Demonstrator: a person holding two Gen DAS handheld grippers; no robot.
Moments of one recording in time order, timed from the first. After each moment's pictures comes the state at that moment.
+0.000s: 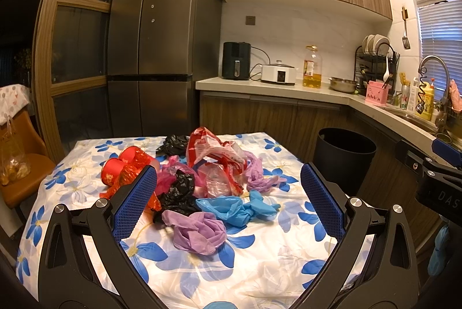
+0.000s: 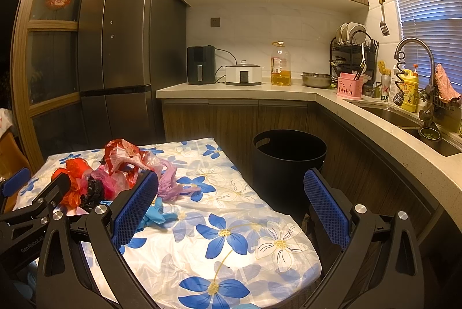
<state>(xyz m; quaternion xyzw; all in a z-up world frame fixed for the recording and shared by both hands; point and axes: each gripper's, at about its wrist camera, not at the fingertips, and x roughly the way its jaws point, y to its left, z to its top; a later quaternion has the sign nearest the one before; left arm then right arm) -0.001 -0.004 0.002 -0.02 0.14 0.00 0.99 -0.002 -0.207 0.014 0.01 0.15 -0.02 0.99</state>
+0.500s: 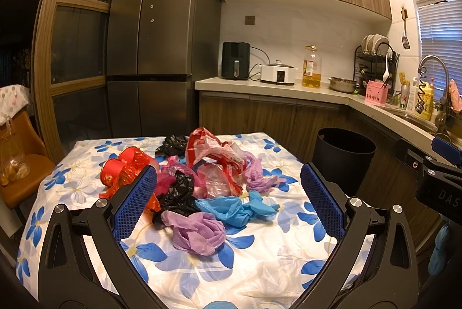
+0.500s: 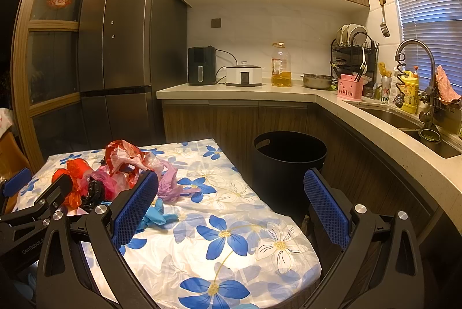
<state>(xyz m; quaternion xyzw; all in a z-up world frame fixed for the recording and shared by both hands) -0.001 -0.005 0.002 -0.02 0.14 0.00 0.99 -0.002 -0.205 0.016 0.01 0.15 -0.02 0.99</state>
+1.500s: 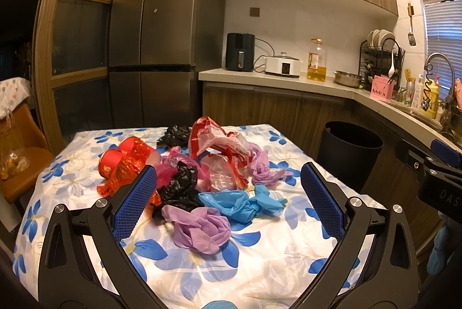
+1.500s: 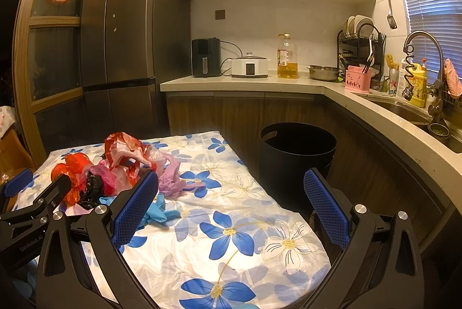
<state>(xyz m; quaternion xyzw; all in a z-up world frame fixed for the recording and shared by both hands) 0.014 -0.004 -0.014 -0.02 0.16 0.00 0.99 0.021 -0.206 0.001 0.01 0.17 -0.01 0.99</state>
